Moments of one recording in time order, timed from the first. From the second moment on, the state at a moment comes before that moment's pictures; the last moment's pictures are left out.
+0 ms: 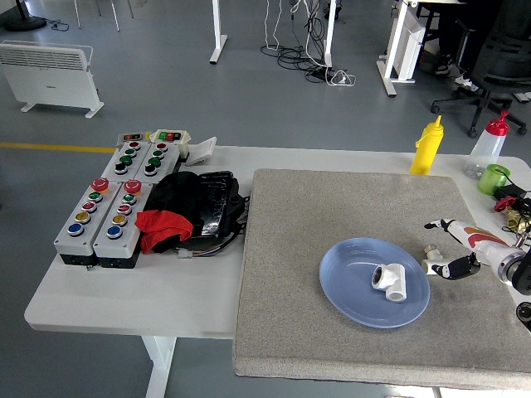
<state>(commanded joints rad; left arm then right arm) -0.18 0.00 -1.48 -0.32 1.03 0.36 0.51 0.78 -0.40 0.74 0.86 -1.68 0.03 -0.06</state>
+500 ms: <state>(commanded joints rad) -0.19 0.00 -1.47 -0.32 1.02 0.36 0.52 0.86 -0.37 0.58 0.69 -1.62 0.04 0.00</state>
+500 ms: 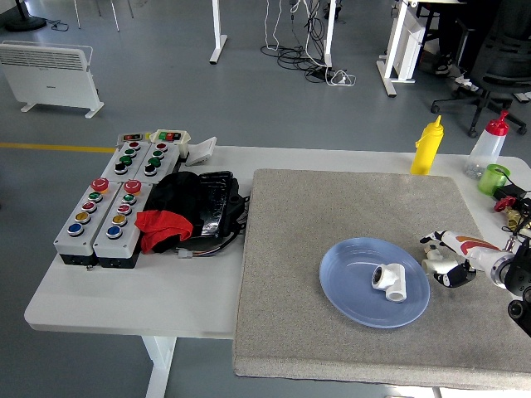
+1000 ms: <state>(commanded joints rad) -0.19 0.00 -1.47 -0.32 1.02 0.36 0.52 0.86 -0.36 0.55 0.67 -1.61 0.04 0.02</state>
